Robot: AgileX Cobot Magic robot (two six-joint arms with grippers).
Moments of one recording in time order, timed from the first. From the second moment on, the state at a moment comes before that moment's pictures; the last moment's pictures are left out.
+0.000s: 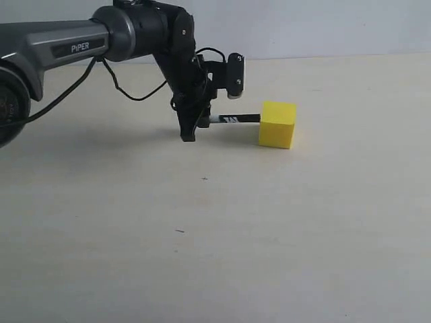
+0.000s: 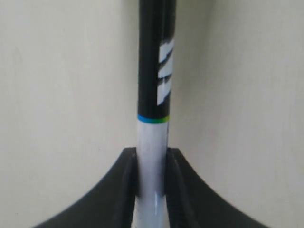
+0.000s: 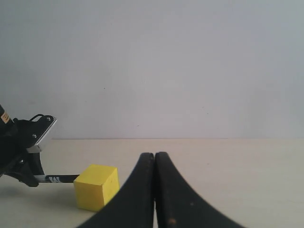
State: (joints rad) left arm -0.58 2.44 -2.04 -0.05 0.91 1.18; right arm -0.01 0.01 -0.01 0.10 0.06 -0.07
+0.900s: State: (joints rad) left arm -0.62 2.44 -2.04 0.04 0.88 1.11; right arm -0.01 0.01 -0.01 0.10 0.06 -0.07
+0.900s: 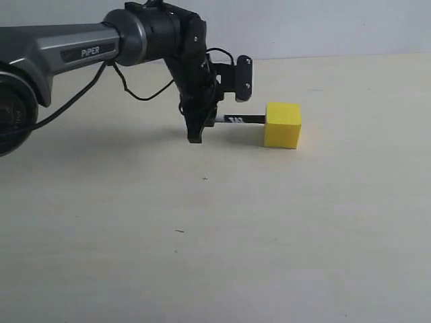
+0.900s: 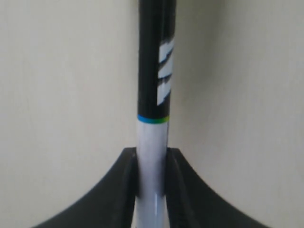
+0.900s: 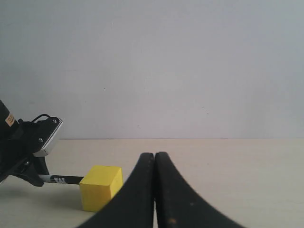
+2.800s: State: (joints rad) left arm -0.71 2.31 -1.80 0.58 0.76 0.45; right arm -0.01 0.01 -0.01 0.10 0.06 -0.07
